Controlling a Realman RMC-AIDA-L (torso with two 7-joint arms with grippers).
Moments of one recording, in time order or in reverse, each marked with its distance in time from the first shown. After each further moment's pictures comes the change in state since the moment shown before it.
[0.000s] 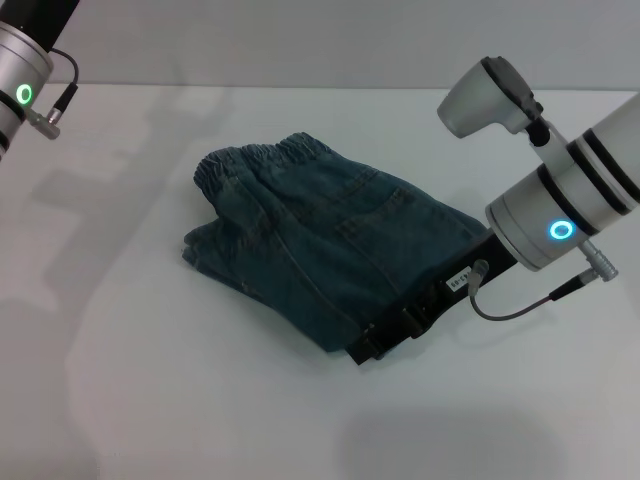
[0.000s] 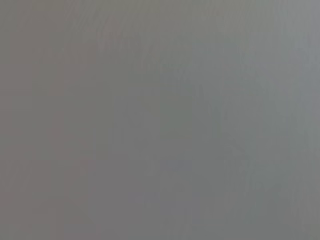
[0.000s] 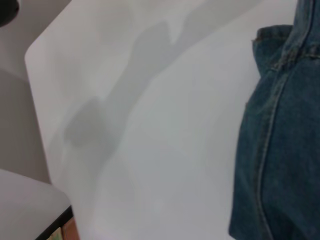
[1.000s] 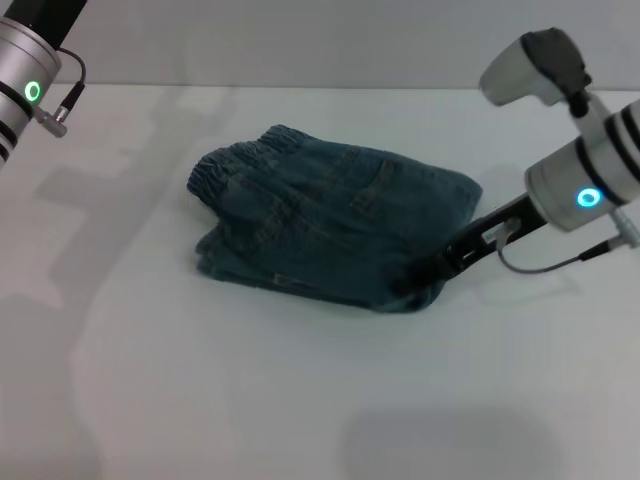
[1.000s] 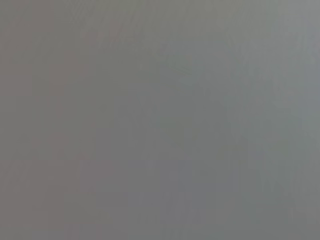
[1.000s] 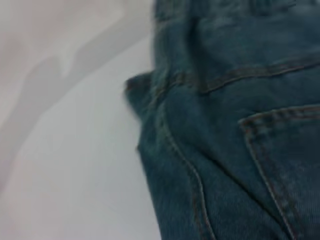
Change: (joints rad) left arm -0.021 0.000 0.000 -0.021 -0.008 -0.014 0.007; right arm -0.031 -0.051 0.015 -0.015 -0.057 0.177 0.050
